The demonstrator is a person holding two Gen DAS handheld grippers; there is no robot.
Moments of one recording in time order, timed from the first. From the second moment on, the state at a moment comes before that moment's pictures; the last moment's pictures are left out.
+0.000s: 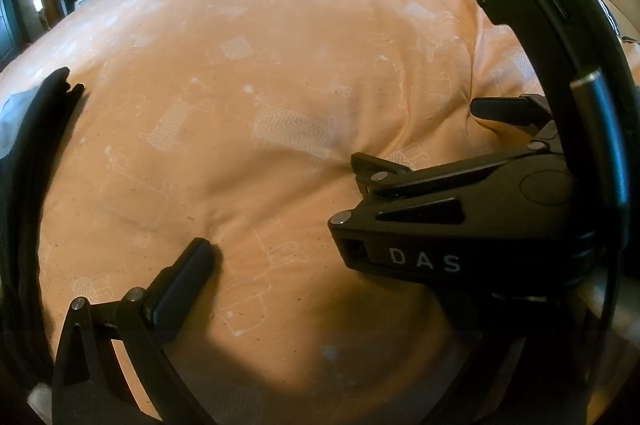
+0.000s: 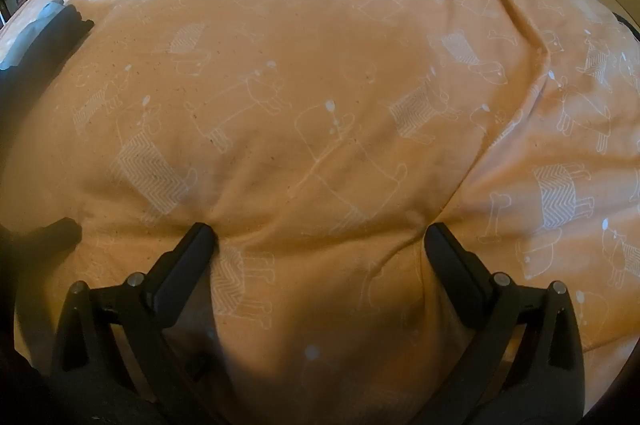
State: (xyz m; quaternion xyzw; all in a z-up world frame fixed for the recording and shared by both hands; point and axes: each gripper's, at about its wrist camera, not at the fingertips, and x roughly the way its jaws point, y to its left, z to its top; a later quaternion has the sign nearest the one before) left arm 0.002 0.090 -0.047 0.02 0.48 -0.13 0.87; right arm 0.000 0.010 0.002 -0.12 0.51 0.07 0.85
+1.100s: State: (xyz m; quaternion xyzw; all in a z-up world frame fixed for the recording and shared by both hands) left arm 0.006 0.088 -0.048 0.03 0.48 -0.13 0.87; right arm -0.015 0.001 0.005 -0.09 0.49 0.09 0.86
